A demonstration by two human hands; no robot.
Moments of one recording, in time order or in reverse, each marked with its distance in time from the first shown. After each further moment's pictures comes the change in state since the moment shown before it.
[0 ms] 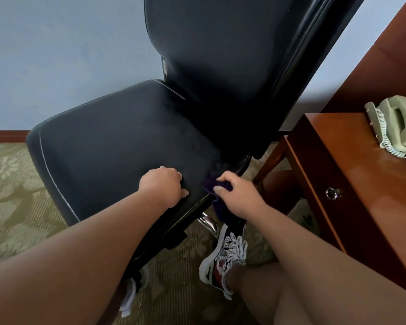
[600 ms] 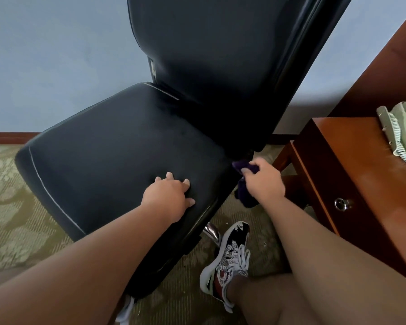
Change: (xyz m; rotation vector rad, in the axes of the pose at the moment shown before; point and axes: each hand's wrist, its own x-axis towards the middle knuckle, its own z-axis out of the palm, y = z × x) left_hand 0.004 0.014 0.007 0.025 -0.046 0.028; right_hand 0.062 0.031 -0.035 -0.067 0.318 0.177
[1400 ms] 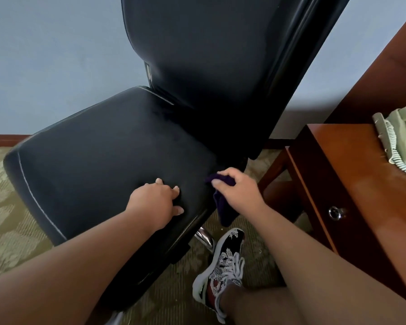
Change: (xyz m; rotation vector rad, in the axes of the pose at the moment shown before) left_hand 0.003 -0.001 -0.006 0.073 -0.008 -0.005; right_hand -0.013 -0.011 0.015 0.272 -0.211 -0.182
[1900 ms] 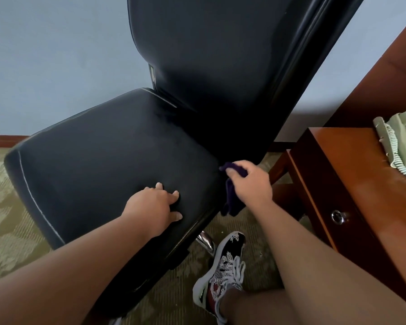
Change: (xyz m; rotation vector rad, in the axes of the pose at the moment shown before) left_hand -0.005 -0.012 0.004 -0.086 -0.001 0.052; right_hand 0.021 -0.001 -0.012 -0.121 0.240 0.006
